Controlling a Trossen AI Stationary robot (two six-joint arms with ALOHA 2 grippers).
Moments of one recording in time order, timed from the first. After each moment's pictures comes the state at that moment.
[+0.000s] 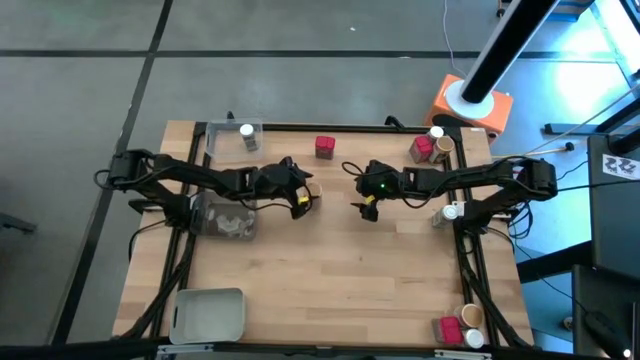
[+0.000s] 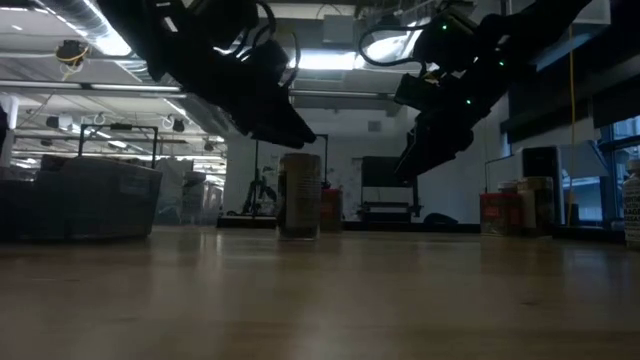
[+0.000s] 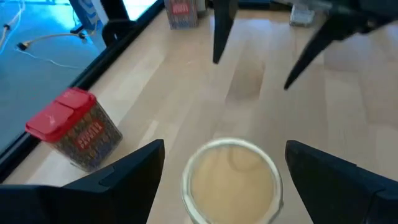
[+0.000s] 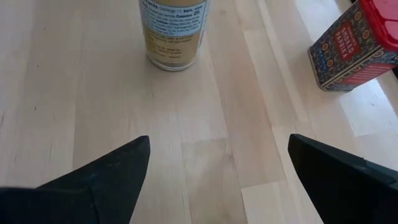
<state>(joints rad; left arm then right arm) 0.12 1.49 0.74 0.24 -0.23 -0.01 -0.16 1.44 0.74 -0.06 0.09 -0.11</state>
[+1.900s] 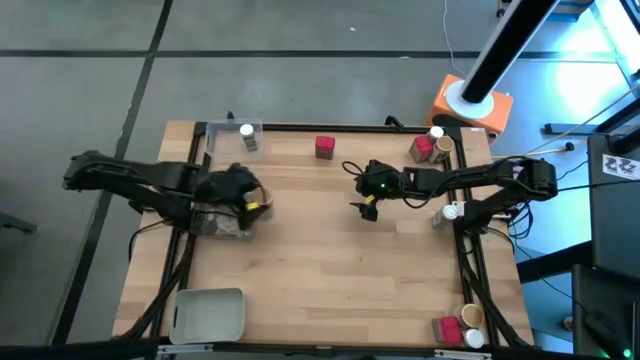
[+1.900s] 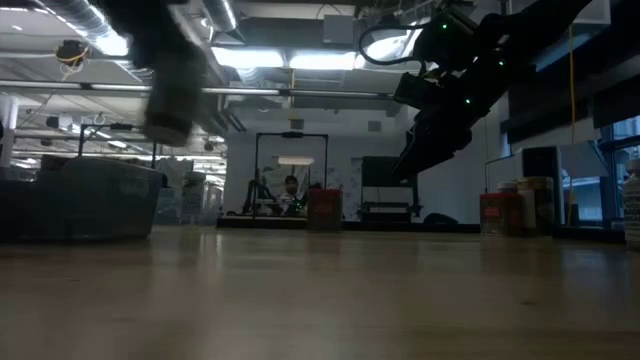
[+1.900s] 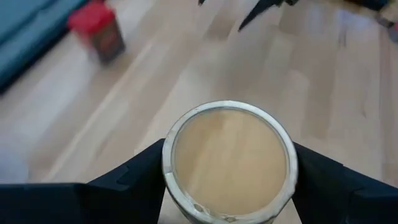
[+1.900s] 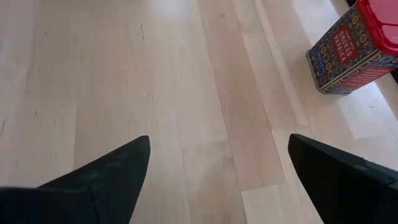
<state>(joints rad) -0.14 0.90 0.87 -0.74 -0.33 -0.47 -0.16 1.44 0.74 -0.05 0.09 -0.10</state>
